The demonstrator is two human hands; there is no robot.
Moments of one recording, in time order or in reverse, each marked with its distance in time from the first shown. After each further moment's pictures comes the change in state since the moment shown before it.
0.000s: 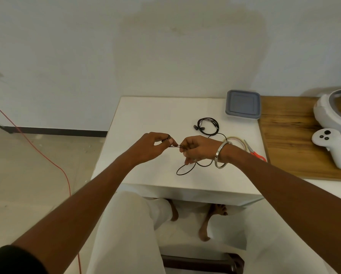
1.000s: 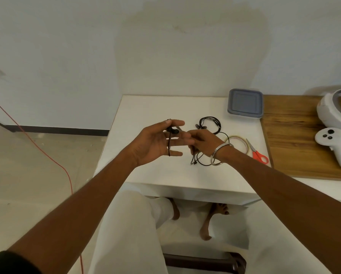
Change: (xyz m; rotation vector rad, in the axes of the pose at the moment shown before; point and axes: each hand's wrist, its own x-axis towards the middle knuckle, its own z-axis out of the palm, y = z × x) left_hand -0.010 0.036 -0.006 -1.094 -0.211 -0.091; right_hand 0.006 0.000 0.005 -0.091 0.295 -0.145
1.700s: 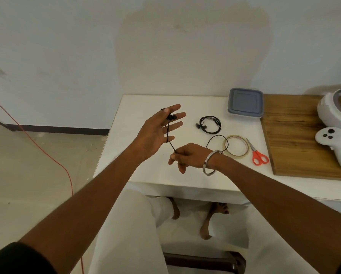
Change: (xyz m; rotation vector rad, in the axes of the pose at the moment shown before) left_hand 0.016 0.005 0.004 0.195 0.252 0.135; right_hand 0.002 0.008 0.034 -0.200 -0.327 0.023
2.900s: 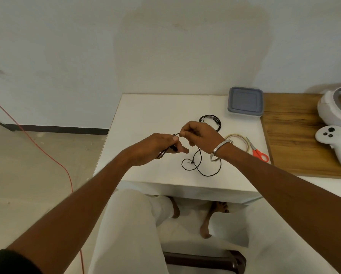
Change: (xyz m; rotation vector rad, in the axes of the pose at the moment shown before) left_hand -0.018 -0.011 -0.014 0.448 -0.328 -0.186; right_hand -0.009 -0.001 -0.034 0.153 0.465 -0.191
